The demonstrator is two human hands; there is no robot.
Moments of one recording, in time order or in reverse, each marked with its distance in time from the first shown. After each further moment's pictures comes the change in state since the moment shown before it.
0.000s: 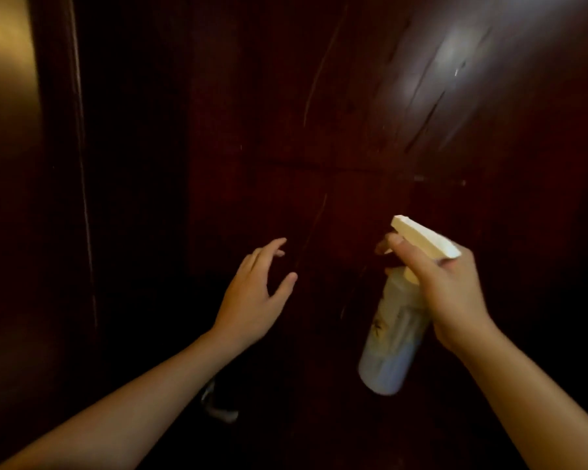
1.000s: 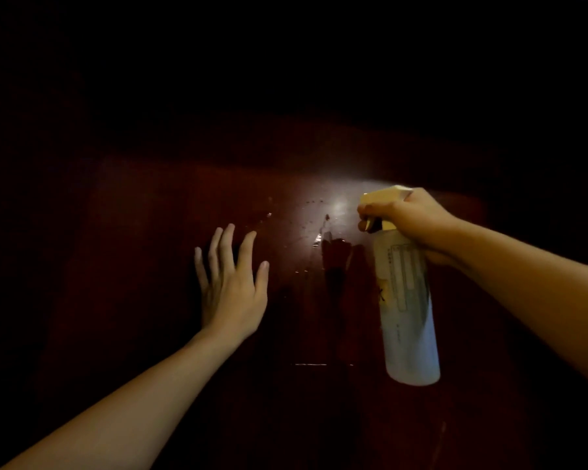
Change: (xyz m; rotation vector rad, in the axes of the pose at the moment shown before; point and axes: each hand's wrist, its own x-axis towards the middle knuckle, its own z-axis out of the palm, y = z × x) left_hand 0.314 0.070 0.016 0.288 0.448 0.377; right_hand 0.268 -0.158 -0.022 -0.485 0.082 -0.186
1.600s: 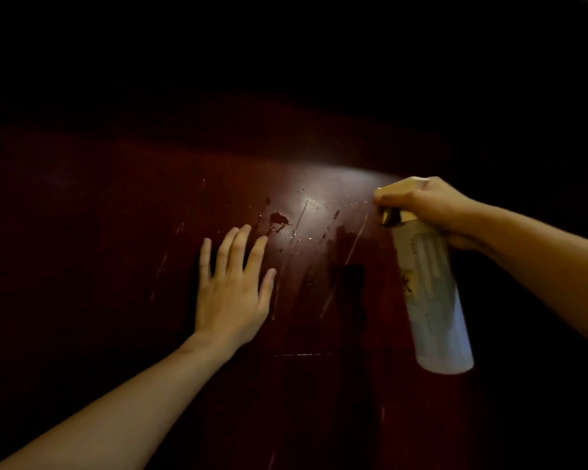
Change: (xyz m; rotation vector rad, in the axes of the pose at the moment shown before) left_hand -0.019 0.074 0.054 0.160 0.050 0.223; right_hand 0.007 0.055 -0.094 -0.079 0.071 -0.016
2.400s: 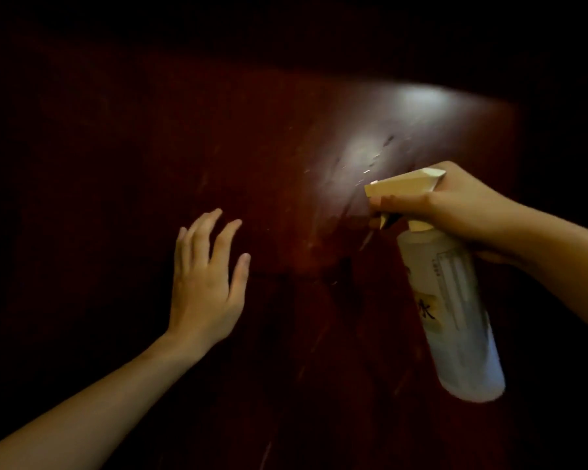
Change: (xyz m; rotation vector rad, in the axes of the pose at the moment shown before) left_hand -0.119 -0.047 -0.037 -0.168 0.006 -0.213; right_hand -0.073 0.025 0.068 0.083 -0.438 -0.144
